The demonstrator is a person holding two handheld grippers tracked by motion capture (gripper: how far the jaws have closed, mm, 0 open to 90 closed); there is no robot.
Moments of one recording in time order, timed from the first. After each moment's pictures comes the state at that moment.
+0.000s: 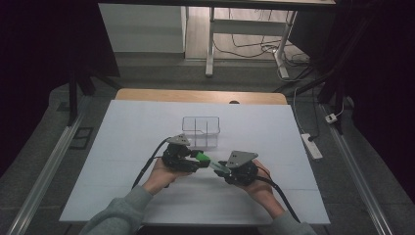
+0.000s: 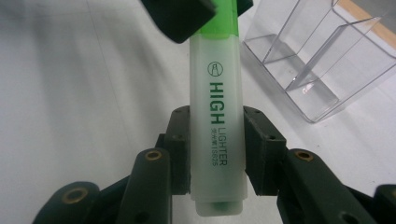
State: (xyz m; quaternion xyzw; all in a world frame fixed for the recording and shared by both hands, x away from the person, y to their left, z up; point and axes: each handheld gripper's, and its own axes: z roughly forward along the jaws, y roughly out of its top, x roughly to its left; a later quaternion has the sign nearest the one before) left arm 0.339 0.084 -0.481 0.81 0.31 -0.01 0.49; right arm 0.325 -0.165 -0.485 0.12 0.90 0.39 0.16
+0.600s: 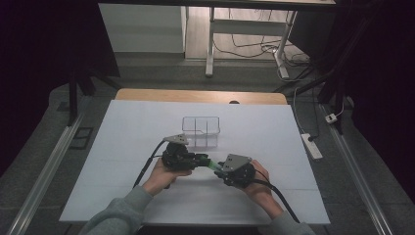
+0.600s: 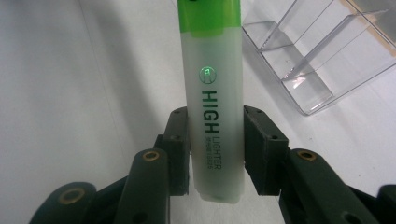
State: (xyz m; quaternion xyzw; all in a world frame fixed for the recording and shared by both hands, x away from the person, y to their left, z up) left arm 0.338 0.086 -0.478 0.80 0.29 -0.06 0.52; right arm 0.322 -0.159 -0.492 0.10 0.91 0.35 0.20
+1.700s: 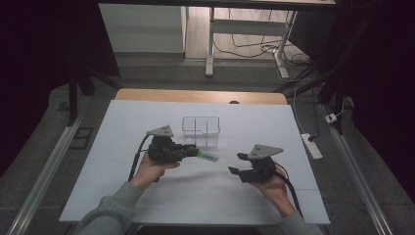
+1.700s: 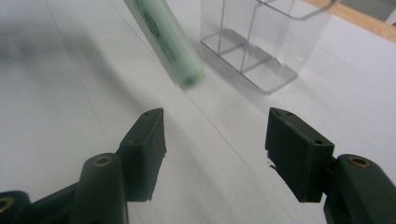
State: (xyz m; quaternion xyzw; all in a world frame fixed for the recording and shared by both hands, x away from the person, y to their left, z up) left arm 0.340 0.123 -0.458 0.79 0.31 -0.02 0.53; right arm 0.336 -0.218 -0.481 0.23 0.86 0.44 0.14
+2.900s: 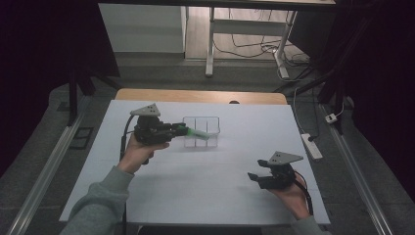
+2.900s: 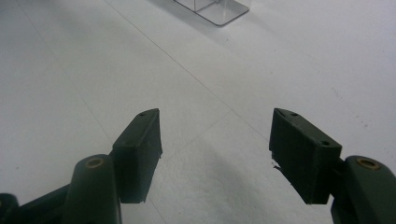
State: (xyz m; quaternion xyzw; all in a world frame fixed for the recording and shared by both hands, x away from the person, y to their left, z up) left arm 0.354 0.156 -0.394 0.78 0.31 0.05 0.54; right arm 0.326 -0.274 -0.492 0.28 0.86 0.40 0.15
